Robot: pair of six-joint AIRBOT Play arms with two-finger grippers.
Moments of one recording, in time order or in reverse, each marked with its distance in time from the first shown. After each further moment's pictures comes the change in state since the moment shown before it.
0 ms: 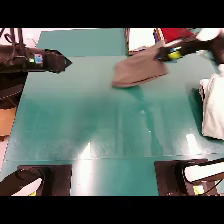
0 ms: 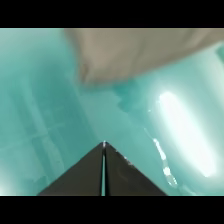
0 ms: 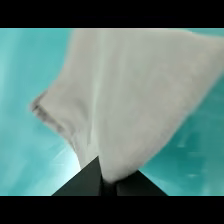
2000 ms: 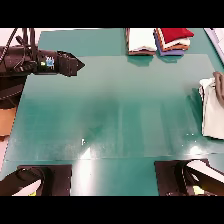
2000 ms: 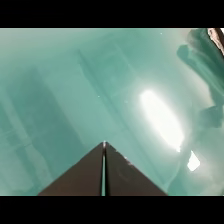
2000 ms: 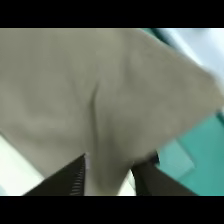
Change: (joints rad) left arm -0.082 0.000 0.000 -0.021 0.042 -0.018; right arm -1.070 0.454 -0.473 -0.221 0.087 -0.227
